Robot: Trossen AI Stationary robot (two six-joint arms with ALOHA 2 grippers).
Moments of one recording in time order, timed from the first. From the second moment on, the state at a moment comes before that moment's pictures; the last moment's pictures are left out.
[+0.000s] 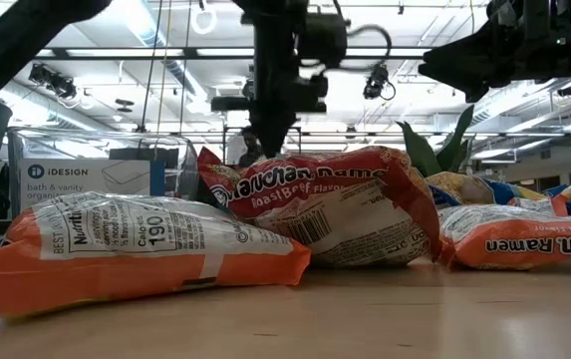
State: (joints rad) left arm 0.19 2.18 2.02 -1.29 -0.32 1.09; right arm 0.14 0.66 0.15 0.58 0.34 -0.05
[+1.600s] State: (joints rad) left arm 0.13 2.17 2.10 -1.25 -0.21 0.73; right arm 0.14 0.67 0.15 0.59 0.34 -0.06
